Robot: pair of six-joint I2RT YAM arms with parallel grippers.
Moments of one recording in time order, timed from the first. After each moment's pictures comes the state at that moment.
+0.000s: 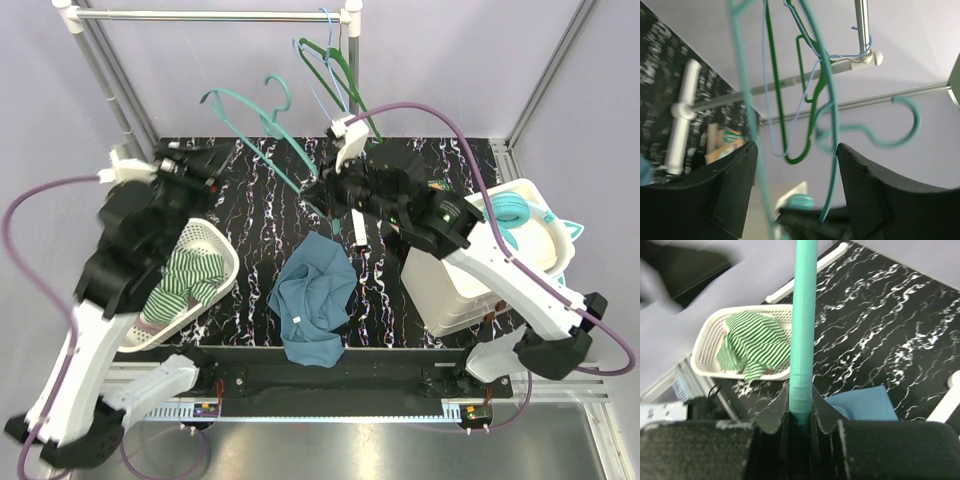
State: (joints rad) left arm -0.48 0.94 1.41 -0.51 -0.25 -1.27; right arm 0.95 1.40 1.70 -0.52 0.01 0.25
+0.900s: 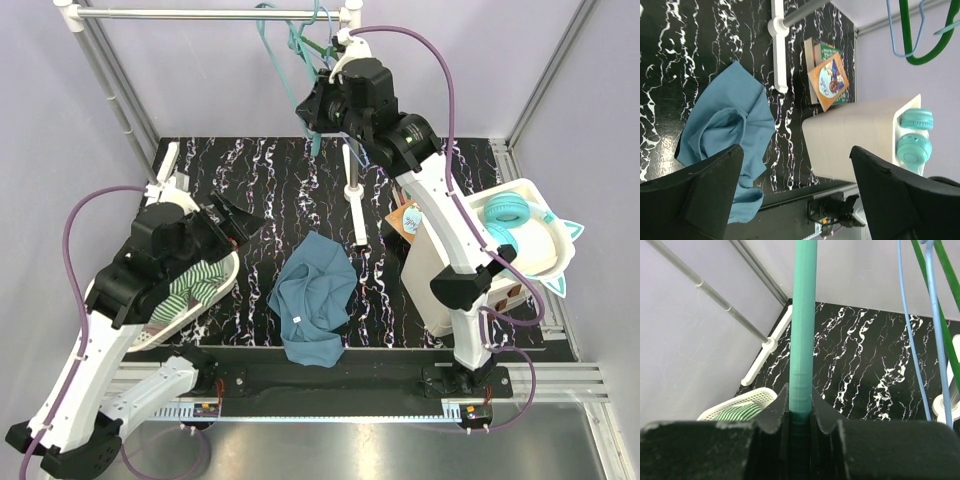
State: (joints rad) left arm -0.48 0.80 1.21 -0.84 0.00 -0.92; right arm 0.73 2.03 2.62 -0.78 0.12 0.45
